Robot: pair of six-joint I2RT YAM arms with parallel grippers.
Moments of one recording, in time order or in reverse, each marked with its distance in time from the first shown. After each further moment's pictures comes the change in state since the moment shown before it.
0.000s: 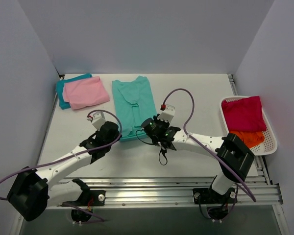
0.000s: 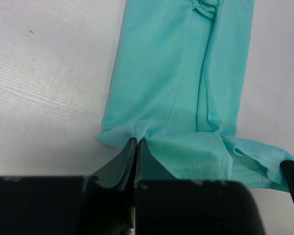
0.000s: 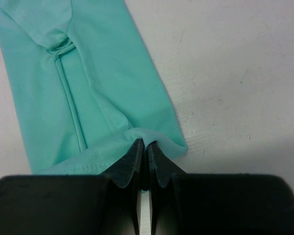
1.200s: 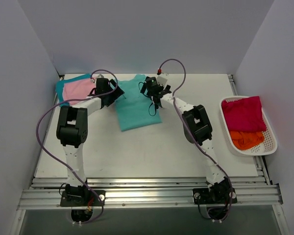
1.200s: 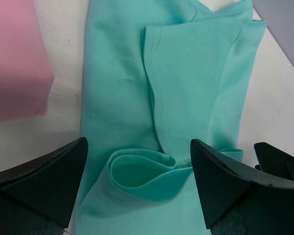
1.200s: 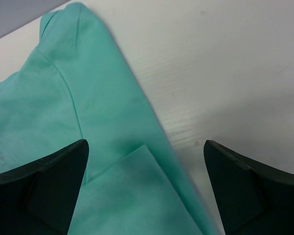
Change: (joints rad) left arm 0.475 1.023 0.885 0.184 0.537 0.200; right arm -0.402 0.819 0.948 0.058 -0.361 -0.276
